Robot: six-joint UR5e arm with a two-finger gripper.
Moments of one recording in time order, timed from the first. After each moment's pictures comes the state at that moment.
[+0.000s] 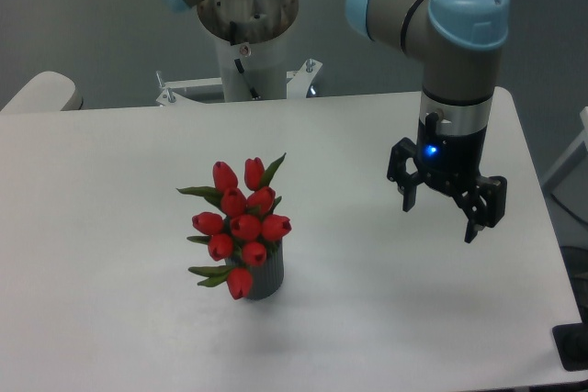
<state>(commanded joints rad) 2.64 -1.91 -1.40 -1.03 1.39 1.35</state>
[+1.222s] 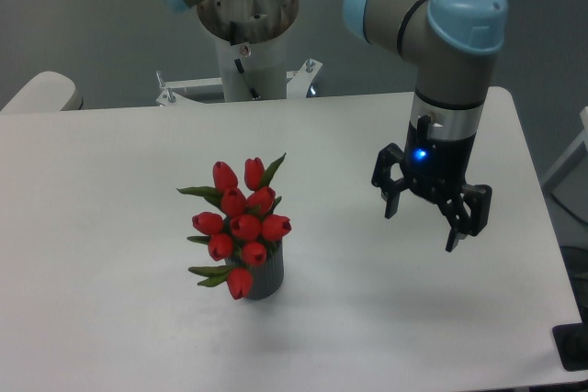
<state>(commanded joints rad) 2.64 -1.91 -1.43 -1.04 1.18 1.31</state>
